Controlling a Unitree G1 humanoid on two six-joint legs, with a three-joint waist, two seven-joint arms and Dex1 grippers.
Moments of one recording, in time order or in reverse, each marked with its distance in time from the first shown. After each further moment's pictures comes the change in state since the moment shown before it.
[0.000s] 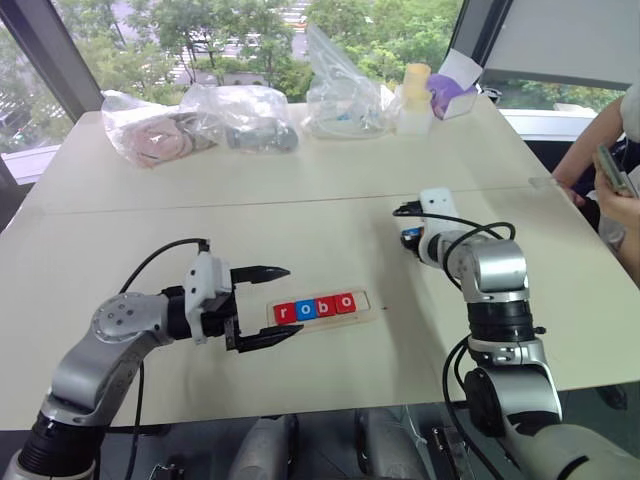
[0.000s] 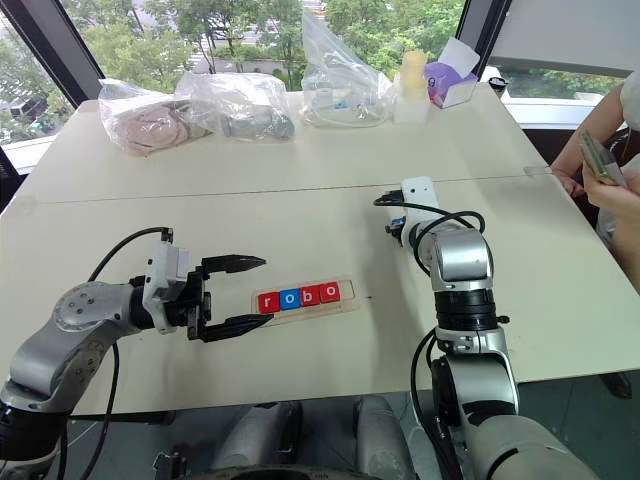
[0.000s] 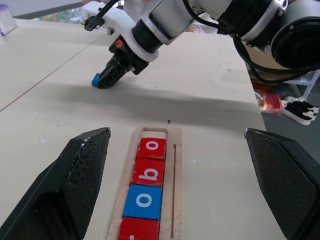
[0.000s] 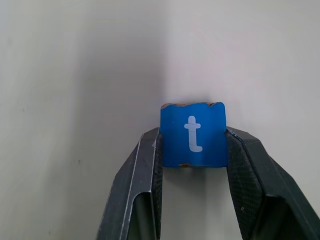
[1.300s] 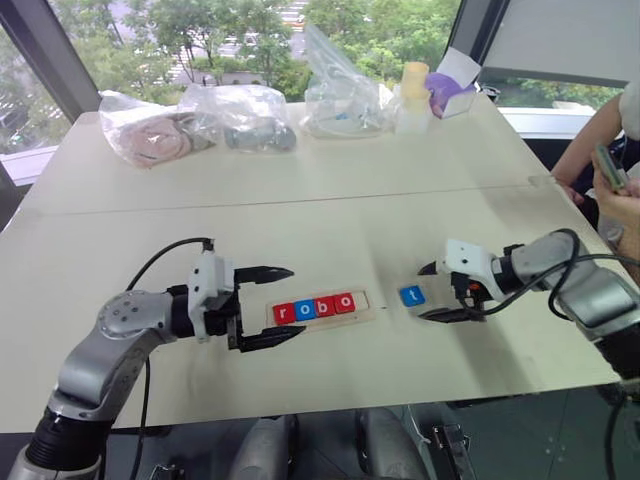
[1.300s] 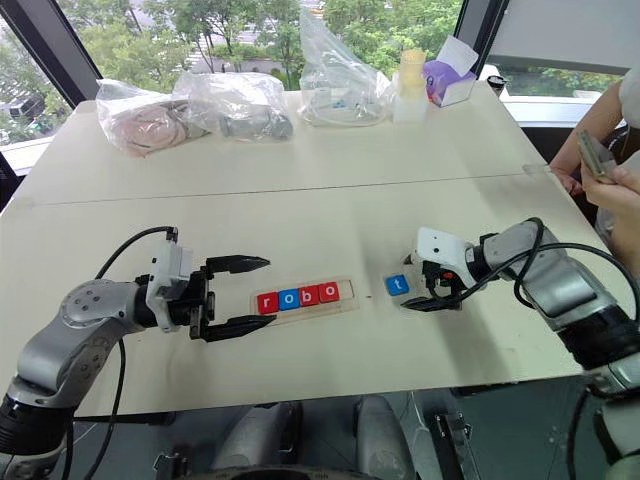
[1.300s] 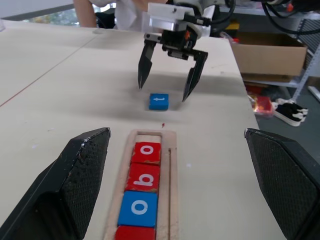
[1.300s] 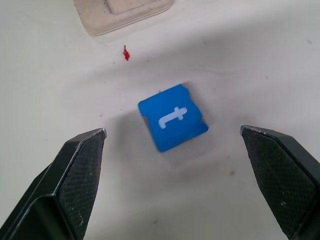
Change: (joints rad) left arm -0.022 -0.004 0.002 0.023 -0.002 0.003 -0.025; right arm 0.086 -0.720 0.479 0.229 0.153 -1.113 1.073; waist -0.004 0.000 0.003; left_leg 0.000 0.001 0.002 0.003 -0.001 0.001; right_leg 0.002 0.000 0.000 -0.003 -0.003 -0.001
